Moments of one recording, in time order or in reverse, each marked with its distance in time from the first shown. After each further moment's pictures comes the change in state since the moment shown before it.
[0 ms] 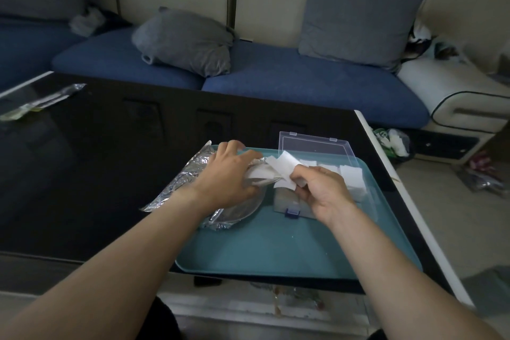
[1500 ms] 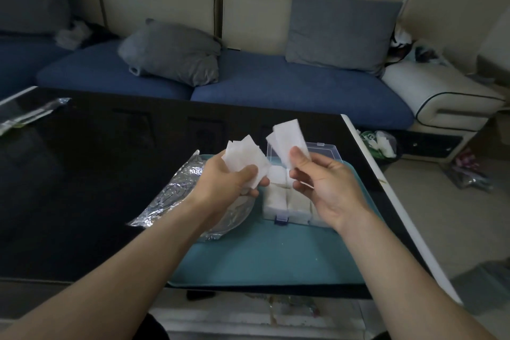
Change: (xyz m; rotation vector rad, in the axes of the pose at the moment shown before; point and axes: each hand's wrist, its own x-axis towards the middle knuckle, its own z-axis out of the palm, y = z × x) left_hand -0.009 0.043 -0.011 -1.369 0.148 -0.322; right_hand -0.031 -0.031 -0.019 0.029 -0.183 -0.165
